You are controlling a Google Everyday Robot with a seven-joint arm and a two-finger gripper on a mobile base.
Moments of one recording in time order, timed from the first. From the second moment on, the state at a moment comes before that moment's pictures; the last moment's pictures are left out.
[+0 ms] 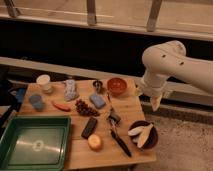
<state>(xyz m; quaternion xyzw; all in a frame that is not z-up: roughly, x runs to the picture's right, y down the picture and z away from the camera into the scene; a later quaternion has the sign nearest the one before) 0.194 0.057 0.639 -0.13 0.28 0.86 0.39</state>
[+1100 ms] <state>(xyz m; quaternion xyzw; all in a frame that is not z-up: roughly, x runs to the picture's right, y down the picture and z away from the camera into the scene) 0.169 0.050 0.636 -0.15 0.25 0.86 0.41</state>
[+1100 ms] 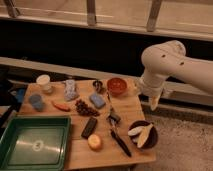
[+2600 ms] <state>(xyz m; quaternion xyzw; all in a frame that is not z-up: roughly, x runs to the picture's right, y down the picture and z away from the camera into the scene) 0.036 0.079 0.653 -0.24 0.22 0.80 0.50</state>
